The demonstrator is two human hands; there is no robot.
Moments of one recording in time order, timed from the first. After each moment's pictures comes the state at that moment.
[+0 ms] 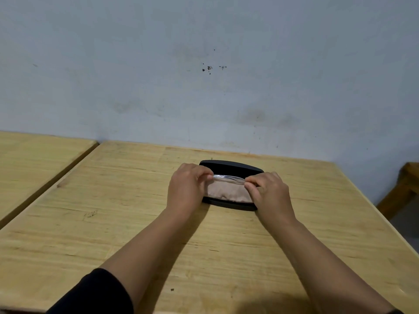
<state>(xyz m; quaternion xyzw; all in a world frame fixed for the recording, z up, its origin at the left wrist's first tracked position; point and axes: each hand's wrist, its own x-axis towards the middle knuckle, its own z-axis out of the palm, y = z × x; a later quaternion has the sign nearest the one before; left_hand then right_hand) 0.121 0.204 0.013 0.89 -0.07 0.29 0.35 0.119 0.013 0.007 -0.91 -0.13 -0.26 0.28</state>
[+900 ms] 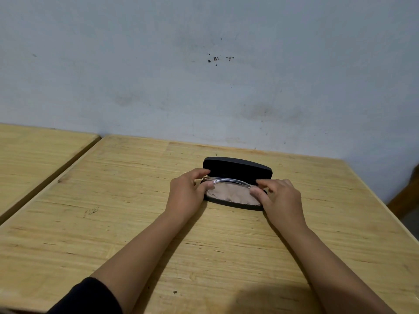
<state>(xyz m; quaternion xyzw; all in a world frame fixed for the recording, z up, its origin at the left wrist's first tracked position) 0.120 0.214 -0.002 0.87 0.01 0.15 0.47 0.117 0.007 -0.002 -0.93 -0.07 -0.22 0.29</state>
